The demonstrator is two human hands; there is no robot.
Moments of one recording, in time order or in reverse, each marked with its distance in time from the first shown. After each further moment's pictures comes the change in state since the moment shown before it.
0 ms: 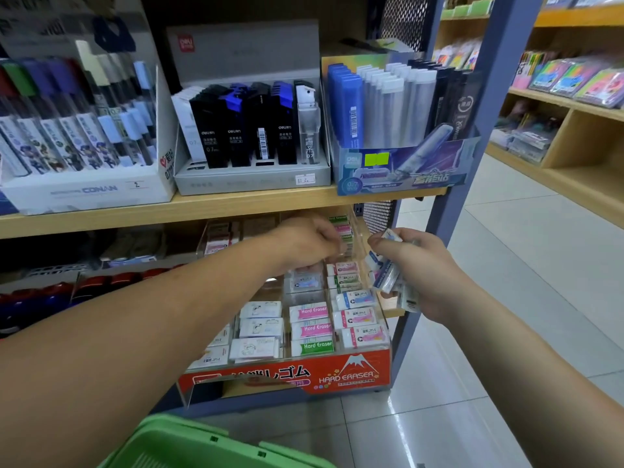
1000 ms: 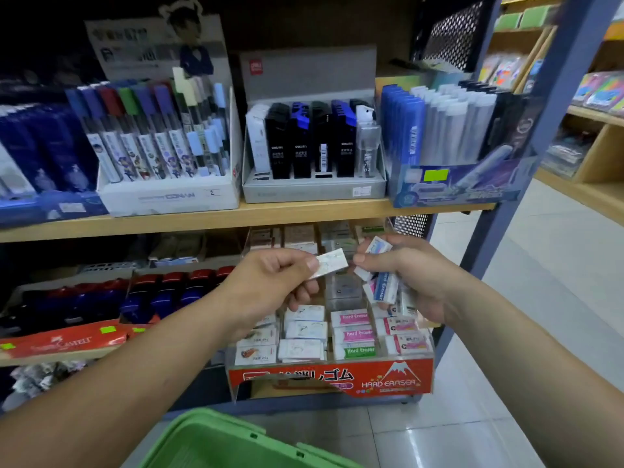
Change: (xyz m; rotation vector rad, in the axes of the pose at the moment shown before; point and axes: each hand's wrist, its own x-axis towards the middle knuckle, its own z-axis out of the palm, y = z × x) left_hand -0.108 -0.077 -0.043 -0.575 0.111 0.086; right_hand 0.001 -0.016 0.053 0.085 -0.293 0.085
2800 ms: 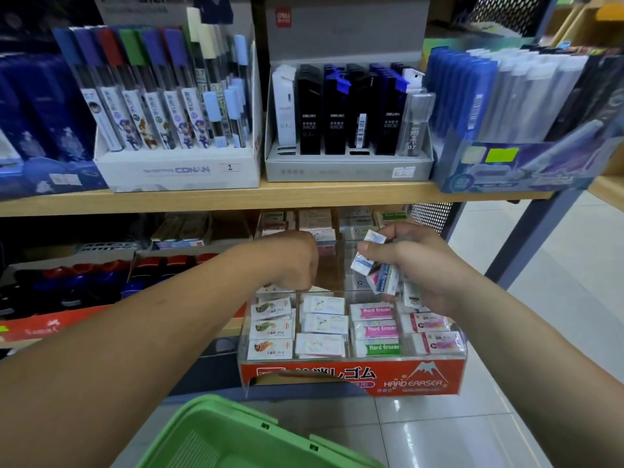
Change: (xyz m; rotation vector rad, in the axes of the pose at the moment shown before) left_hand 0.081 -0.007 -0.010 1.210 -0.213 -0.118; right_hand 0.043 0.025 0.018 -0.238 0.150 -0.125
